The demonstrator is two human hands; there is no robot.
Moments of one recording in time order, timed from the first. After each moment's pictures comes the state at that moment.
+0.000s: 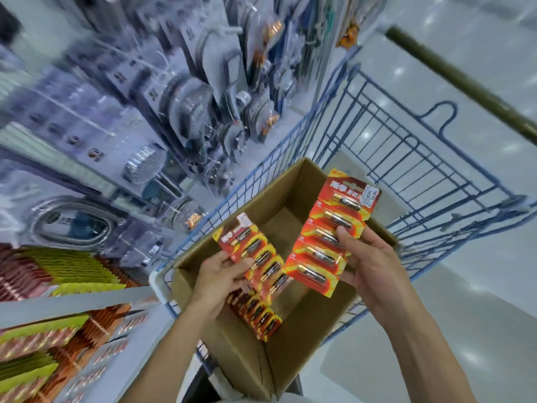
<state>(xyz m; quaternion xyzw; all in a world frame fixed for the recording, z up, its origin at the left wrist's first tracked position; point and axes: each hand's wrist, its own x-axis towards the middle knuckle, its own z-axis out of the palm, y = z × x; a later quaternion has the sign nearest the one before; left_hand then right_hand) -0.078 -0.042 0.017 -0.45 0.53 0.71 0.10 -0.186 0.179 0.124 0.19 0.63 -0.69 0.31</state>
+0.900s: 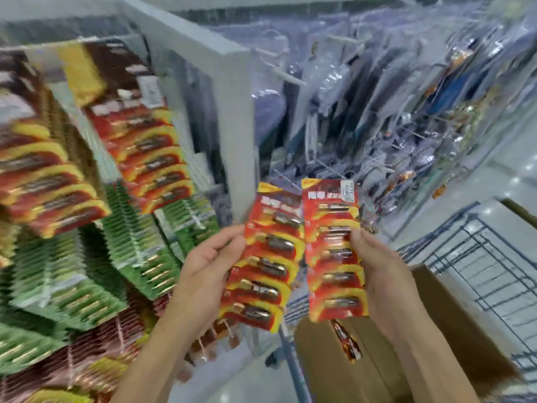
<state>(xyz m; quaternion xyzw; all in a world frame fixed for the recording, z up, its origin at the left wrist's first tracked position) 0.149 -0.221 0.280 -0.26 0.51 0.78 -0.26 -0.018 -0.052 0.290 -0.11 0.55 -0.73 0.40</state>
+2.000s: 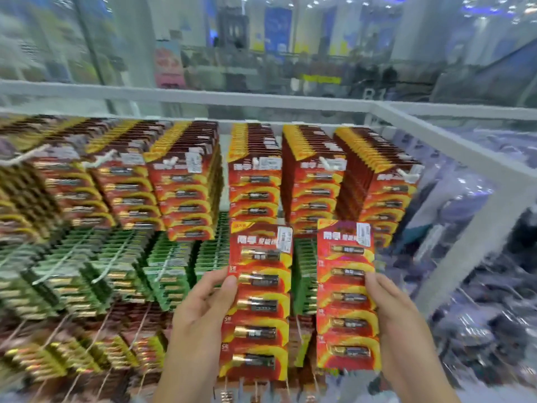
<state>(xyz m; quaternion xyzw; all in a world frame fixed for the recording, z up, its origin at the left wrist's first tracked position) 0.401 -0.225 0.334 -0.42 0.32 0.66 -0.53 0.171 -0.186 0.327 -0.18 0.50 -0.67 0.51</state>
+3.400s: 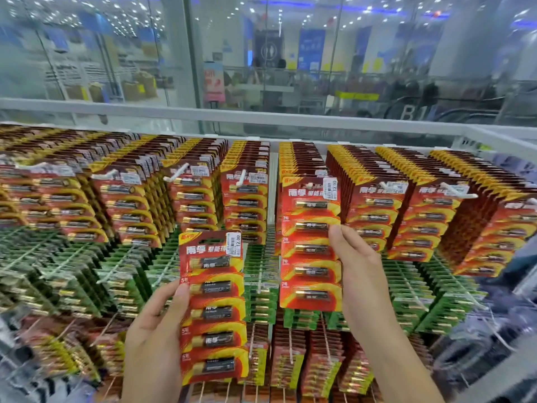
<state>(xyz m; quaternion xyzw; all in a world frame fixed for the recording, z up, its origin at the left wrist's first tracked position) 0.601 -0.249 0.335 -0.47 0.23 0.53 -0.67 0.375 -0.280 0.383 -0.37 0.46 -0.63 0.50</state>
